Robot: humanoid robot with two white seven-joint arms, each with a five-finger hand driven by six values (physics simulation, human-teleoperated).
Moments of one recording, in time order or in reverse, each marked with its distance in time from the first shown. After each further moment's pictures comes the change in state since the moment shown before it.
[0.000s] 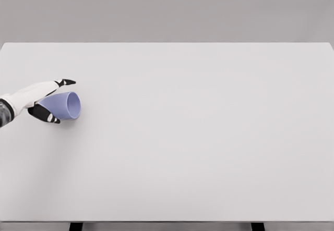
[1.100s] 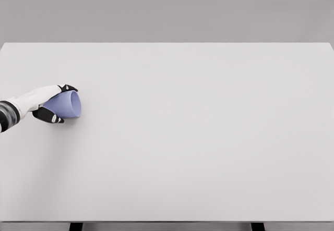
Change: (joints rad) left arm -0.006 -0.037 -0.014 0.048 -0.026 0.012 0.000; right arm 0.000 0.000 0.000 0.000 0.000 0.000 0.000
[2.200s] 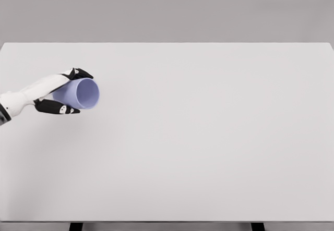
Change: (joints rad) left arm -0.015 -0.042 0.104 0.204 0.348 -0.673 -0.001; right arm 0.000 0.000 0.000 0.000 0.000 0.000 0.000
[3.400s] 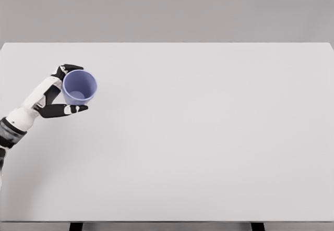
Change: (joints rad) left arm 0.043 -0.156 -0.016 0.238 0.504 -0.169 0.000; right arm 0.000 0.000 0.000 0.000 0.000 0.000 0.000
